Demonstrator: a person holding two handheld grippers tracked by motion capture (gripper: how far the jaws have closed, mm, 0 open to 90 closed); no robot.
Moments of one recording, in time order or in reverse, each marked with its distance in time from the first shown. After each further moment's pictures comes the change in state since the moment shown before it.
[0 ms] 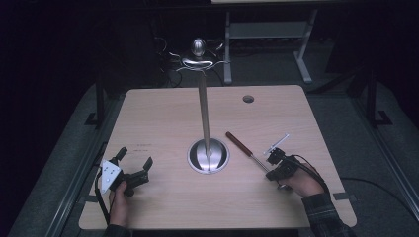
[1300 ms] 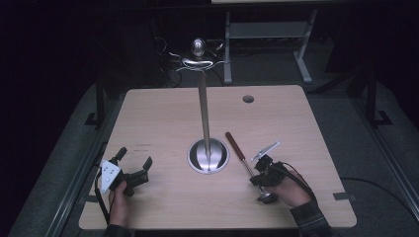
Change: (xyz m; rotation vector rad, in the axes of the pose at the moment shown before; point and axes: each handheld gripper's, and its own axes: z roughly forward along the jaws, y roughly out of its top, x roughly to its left) left arm 0.000 0.000 0.000 -0.002 0.007 -0.002; right arm 0.045 0.007 0.008 -0.123 0.076 -0.058
